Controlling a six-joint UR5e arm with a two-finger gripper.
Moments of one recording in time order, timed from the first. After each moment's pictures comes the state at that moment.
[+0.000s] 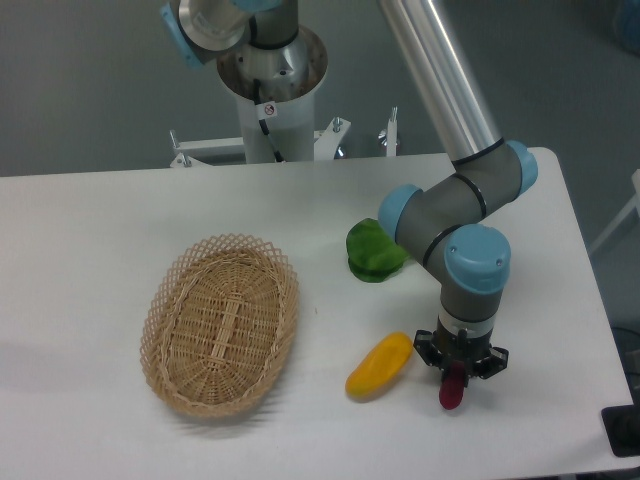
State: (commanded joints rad) arm 2.59 -2.22 -1.50 -0.73 1.51 1.00
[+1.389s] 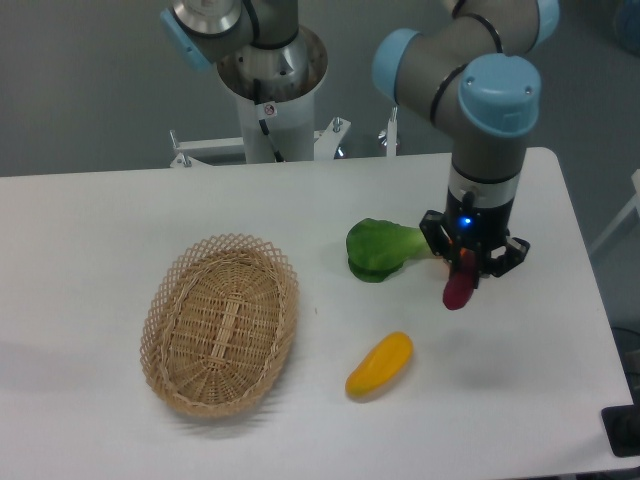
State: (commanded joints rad) arm 2.58 -1.84 -1.54 -1.11 1.51 1.17
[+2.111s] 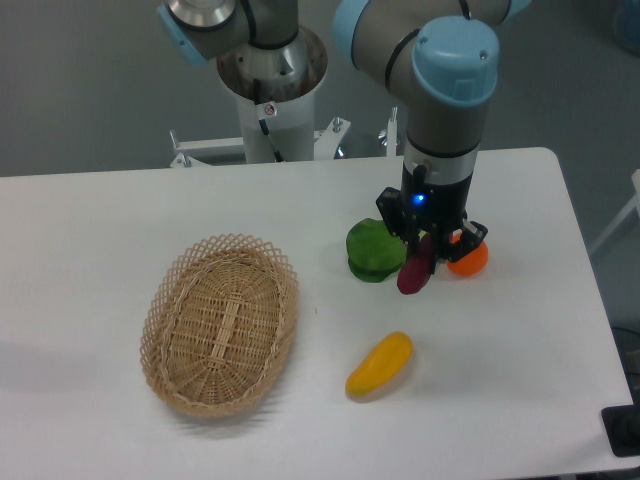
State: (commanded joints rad) arm 2.57 -1.80 -1.46 -1.29 1.50 1.17
